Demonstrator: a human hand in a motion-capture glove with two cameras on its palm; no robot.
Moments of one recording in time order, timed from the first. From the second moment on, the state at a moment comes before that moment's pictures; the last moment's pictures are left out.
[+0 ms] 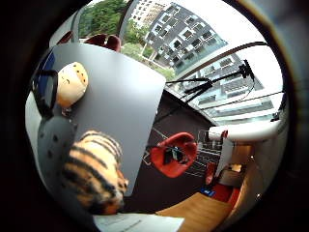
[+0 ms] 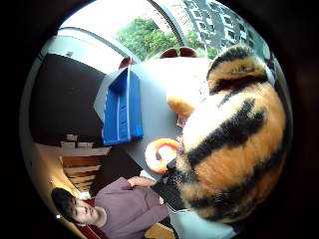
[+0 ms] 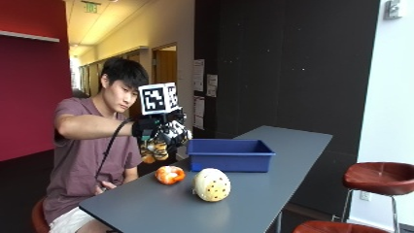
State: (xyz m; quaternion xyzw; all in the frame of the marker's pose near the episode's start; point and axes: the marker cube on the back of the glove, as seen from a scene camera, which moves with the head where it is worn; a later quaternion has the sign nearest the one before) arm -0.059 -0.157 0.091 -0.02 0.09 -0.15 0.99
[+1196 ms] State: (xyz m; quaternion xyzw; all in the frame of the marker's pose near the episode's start) arm -0.492 -0.182 0.172 -0.04 0.06 -0.39 0.92
